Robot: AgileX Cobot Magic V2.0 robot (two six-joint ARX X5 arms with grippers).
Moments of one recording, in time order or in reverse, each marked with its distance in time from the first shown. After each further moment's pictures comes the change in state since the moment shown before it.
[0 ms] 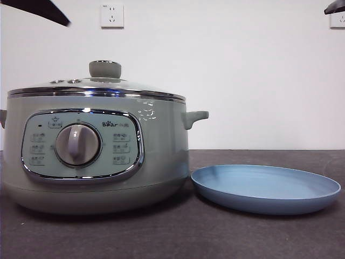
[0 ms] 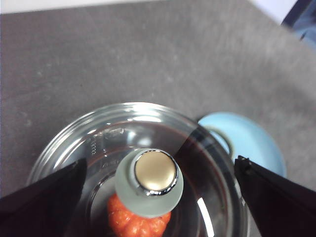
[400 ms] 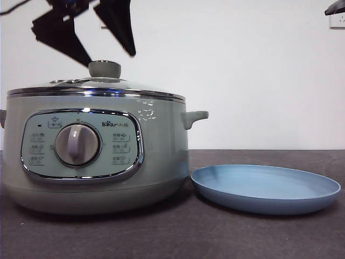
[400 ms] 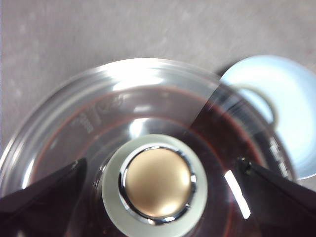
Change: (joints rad) left arm -0.101 0.235 0.067 -0.053 -0.147 0.060; right arm 0.000 0.000 0.000 -0.013 0.000 0.000
